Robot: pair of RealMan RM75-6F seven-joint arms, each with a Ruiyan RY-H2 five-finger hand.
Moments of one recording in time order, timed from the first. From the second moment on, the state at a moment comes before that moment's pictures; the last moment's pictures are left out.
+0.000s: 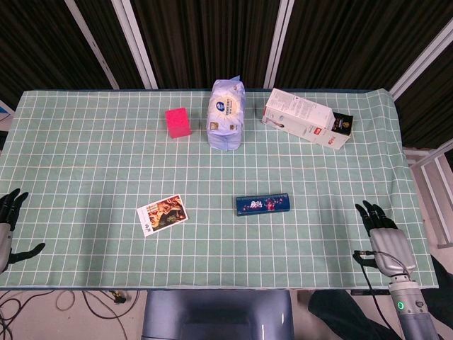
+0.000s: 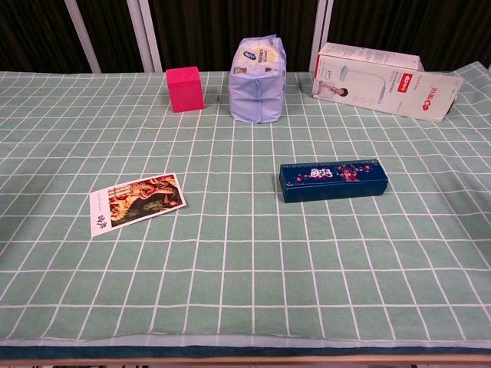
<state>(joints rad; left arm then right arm) -0.09 -1.09 -0.06 -1.64 1.42 1.44 0.00 0.28 -1.18 -0.09 -1.72 -1.30 1.43 -0.21</state>
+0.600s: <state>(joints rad) -0.09 -1.10 -0.06 -1.63 1.43 1.44 -0.01 0.31 -1.16 -0.02 -1.83 -1.29 1.34 -0.29</state>
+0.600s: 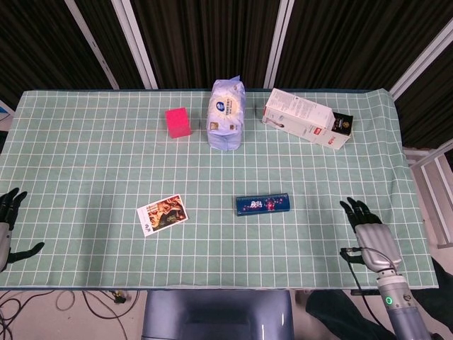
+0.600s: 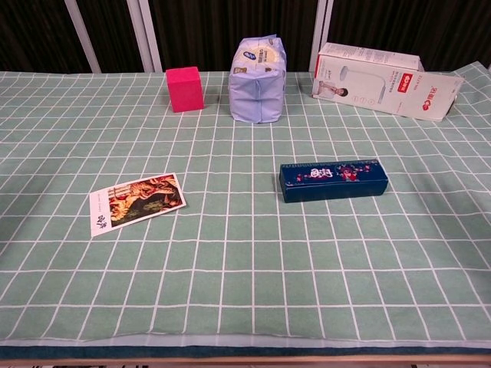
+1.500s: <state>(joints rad) -0.11 -1.08 -0.06 -1.64 1.41 1.40 -0.05 0.87 -1.50 0.21 -1.69 -0.62 0.99 -0.80</state>
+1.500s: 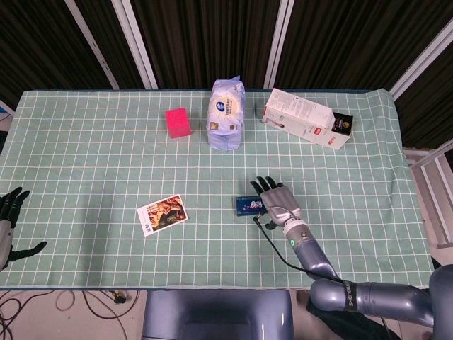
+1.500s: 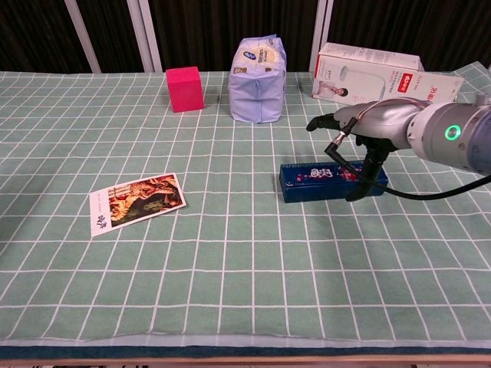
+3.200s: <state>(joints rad) -0.12 -1.06 -0.07 -1.66 1.37 1.36 -0.08 1.00 -1.60 0.15 -1.58 -0.49 0.99 -0.78</state>
